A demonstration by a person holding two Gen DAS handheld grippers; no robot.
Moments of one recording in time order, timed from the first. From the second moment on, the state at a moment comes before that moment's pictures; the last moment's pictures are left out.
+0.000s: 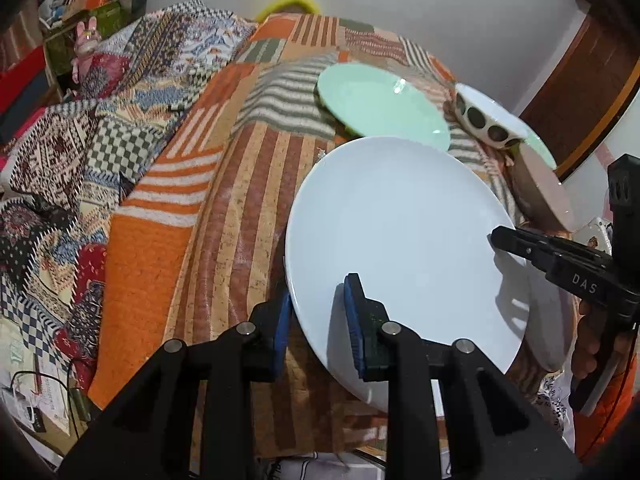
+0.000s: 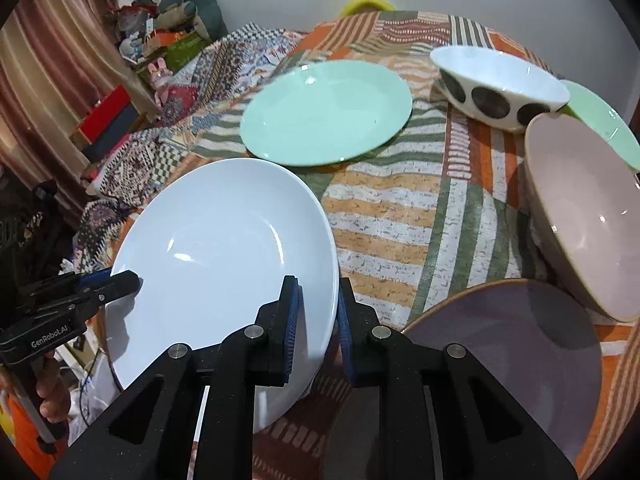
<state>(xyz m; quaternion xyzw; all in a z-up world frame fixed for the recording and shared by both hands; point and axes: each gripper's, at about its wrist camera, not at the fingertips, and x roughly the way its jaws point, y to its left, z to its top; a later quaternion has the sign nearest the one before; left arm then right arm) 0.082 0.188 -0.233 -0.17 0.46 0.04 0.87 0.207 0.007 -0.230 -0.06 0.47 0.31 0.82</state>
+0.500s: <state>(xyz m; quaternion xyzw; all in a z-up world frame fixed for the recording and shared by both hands) 0.073 0.147 -0.177 -0.14 0.42 0.03 0.90 0.185 -0.032 -0.188 -0.03 0.42 0.30 0.85</state>
